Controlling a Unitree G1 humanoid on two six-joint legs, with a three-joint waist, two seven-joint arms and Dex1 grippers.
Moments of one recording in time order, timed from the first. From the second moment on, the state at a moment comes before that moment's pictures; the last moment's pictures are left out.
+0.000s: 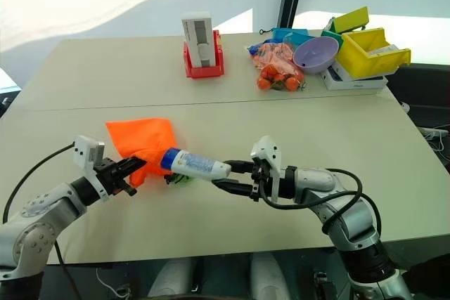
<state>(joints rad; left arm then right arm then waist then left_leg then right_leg) 0.01 0.55 0.31 -0.44 -0.73 0.76 -0.56 -0.22 -0.53 0.18 -0.44 0.57 0.63 0.93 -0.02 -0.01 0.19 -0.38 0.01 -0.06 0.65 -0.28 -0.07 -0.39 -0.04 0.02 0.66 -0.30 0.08</state>
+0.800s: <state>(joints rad) -0.12 0.62 0.22 -0.43 -0.76 0.84 -0.59 -0.27 -0.42 0.30 -0.43 0.45 0.72 0.70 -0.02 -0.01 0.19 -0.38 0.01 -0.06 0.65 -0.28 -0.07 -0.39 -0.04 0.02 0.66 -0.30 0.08</state>
